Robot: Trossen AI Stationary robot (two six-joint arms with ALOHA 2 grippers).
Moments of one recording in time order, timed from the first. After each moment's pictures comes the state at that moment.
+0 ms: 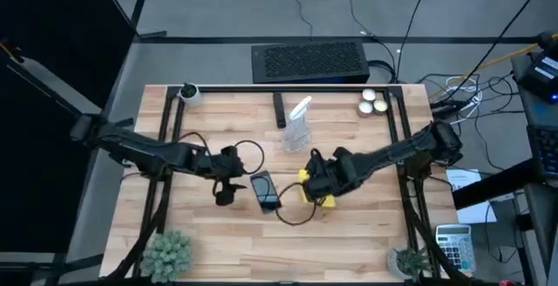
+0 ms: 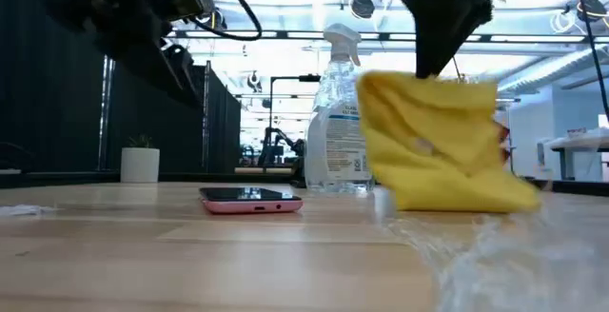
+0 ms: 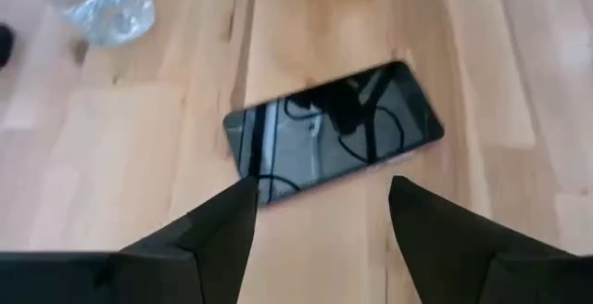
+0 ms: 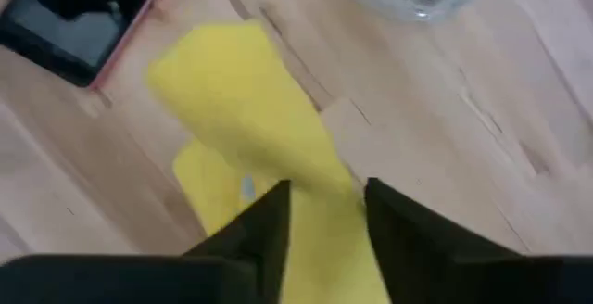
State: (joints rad) left arm -0.19 1.20 0.69 -0.36 -0.08 -0.19; right arm 0.29 1.73 1.47 -1.20 0.32 0.86
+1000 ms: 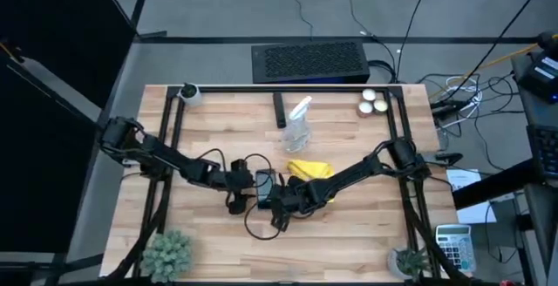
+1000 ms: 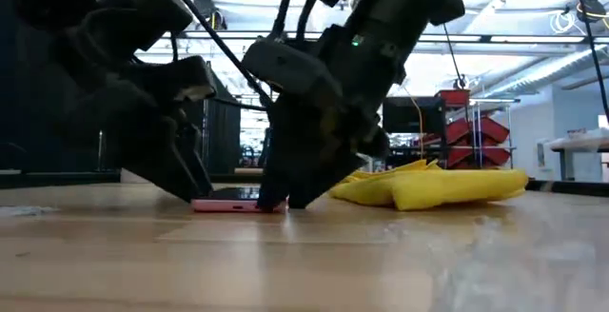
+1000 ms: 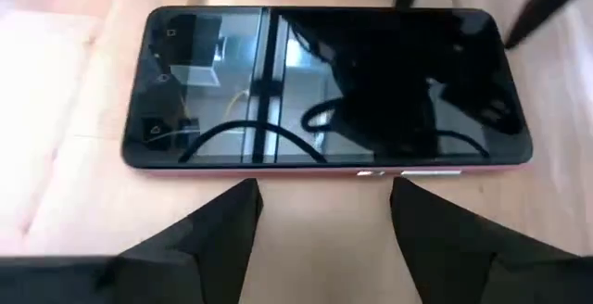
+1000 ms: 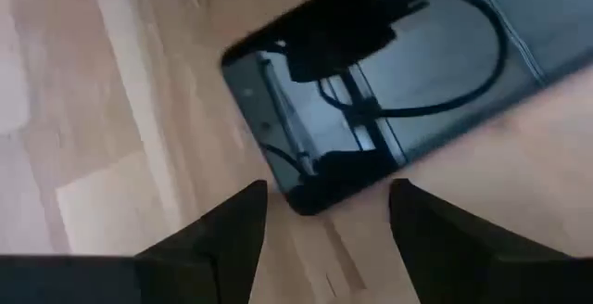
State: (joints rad) left arm -0.21 1.59 0.51 0.22 -0.14 -0.25; right arm 0.30 2.14 1.42 -0.33 0.21 0.69
